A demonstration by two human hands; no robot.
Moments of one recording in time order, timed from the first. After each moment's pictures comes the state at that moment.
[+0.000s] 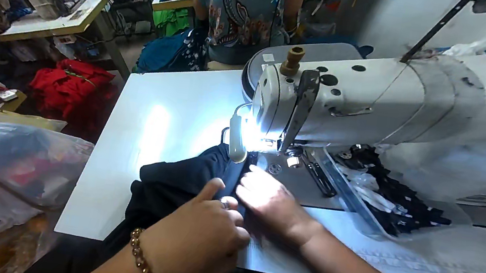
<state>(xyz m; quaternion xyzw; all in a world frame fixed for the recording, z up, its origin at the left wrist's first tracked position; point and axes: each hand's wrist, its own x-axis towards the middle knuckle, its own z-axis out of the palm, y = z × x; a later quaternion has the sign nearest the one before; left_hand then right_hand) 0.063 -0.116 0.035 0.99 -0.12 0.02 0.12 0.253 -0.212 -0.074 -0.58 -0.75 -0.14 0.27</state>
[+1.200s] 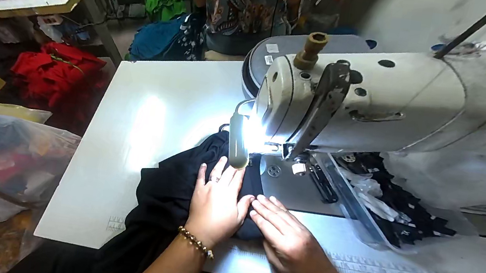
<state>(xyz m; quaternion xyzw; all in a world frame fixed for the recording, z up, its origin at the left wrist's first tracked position) 0.128 -0.123 -0.059 0.96 0.25 0.02 0.13 0.235 -0.275 -0.099 -0.67 -0.66 -0.12 0.31</state>
